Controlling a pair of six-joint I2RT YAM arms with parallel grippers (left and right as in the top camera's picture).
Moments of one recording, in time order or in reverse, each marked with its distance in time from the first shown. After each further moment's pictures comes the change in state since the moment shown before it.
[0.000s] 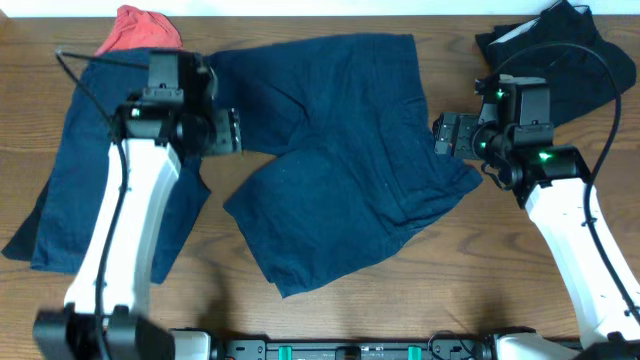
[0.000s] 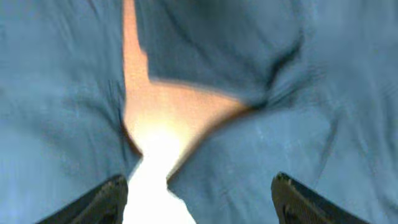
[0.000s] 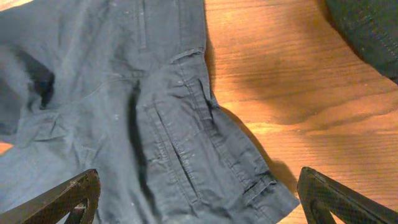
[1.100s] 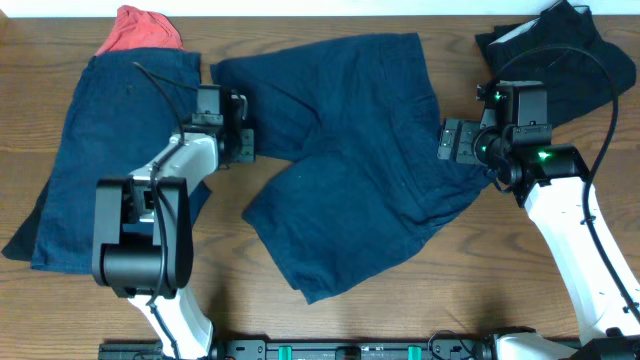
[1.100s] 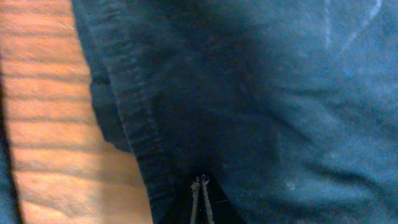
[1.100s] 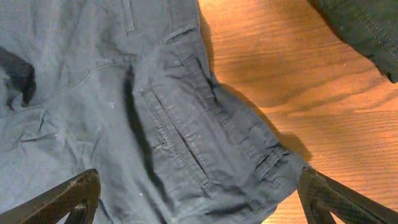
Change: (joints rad) left arm 0.047 0.449 -0.252 0.737 -0.006 0.128; right arm 0.003 0.023 0.000 -0.039 0.068 0.000
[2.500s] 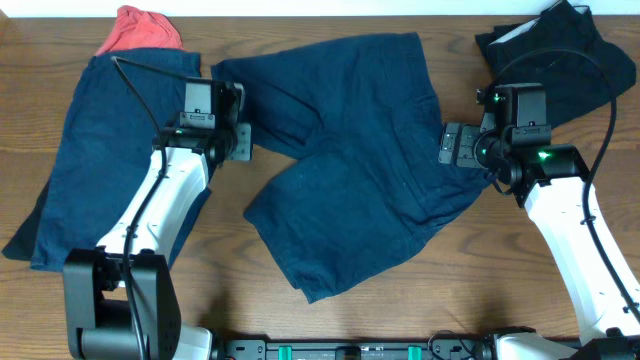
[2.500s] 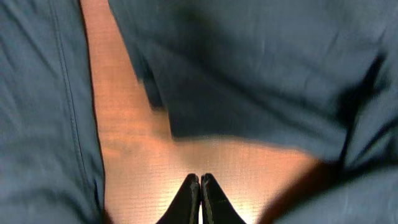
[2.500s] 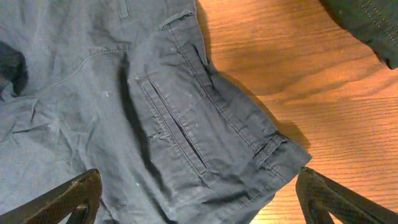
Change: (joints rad) left arm -0.056 -0.314 -0.029 -0.154 -0.043 0.023; right arm 0.000 0.000 0.000 -0.042 0.011 0.000
